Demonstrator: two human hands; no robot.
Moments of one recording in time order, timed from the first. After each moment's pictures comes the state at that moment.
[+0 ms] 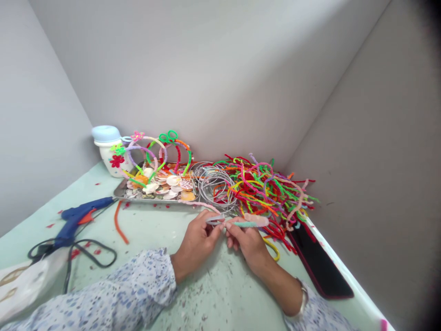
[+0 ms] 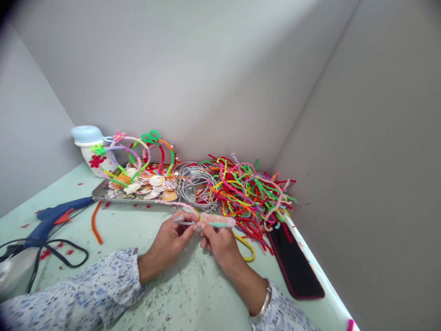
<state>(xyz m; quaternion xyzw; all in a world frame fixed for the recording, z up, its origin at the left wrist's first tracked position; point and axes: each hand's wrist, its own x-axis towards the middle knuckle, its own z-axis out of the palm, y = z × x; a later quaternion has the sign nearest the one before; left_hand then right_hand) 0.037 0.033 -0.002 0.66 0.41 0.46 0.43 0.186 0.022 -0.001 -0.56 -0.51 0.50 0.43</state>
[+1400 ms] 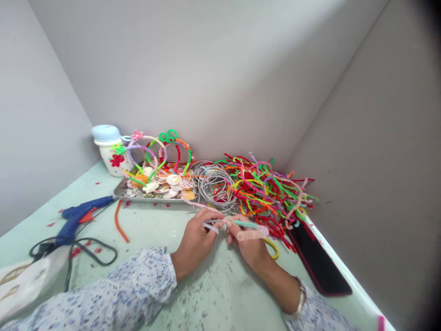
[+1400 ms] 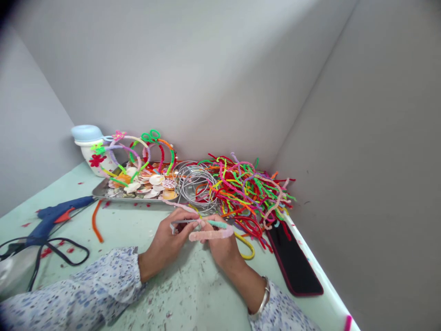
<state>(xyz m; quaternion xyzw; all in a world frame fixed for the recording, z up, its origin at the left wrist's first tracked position) 0.037 0.034 -0.002 0.69 0.41 0.49 0.32 0.185 0.018 -0.003 -0.54 -0.56 0.41 0.48</state>
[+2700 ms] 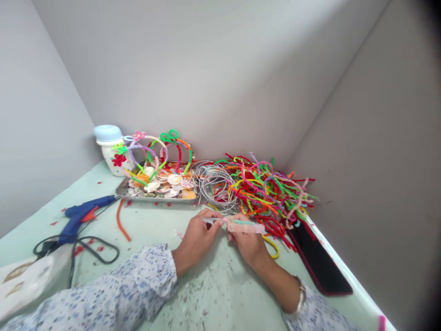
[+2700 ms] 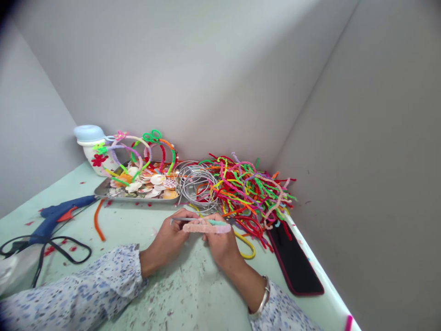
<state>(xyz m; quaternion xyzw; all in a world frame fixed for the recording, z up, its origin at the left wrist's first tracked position) 0.036 0.037 0.000 0.68 0.44 0.43 0.41 0.187 0.020 -0.009 -0.52 -0.58 0.41 0.48</state>
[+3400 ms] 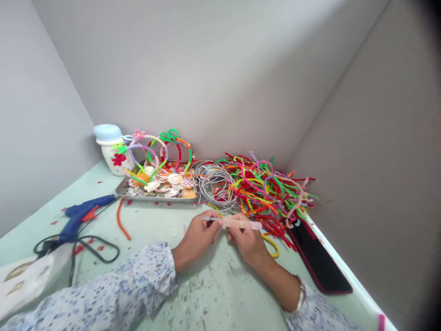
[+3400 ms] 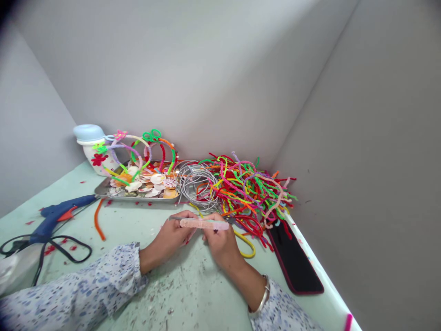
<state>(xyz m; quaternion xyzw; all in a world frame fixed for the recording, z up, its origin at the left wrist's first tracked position) 0.038 0.037 0.003 0.63 0.43 0.40 0.51 0.190 0.020 -0.009 -0.53 -0.62 0.37 0.45</state>
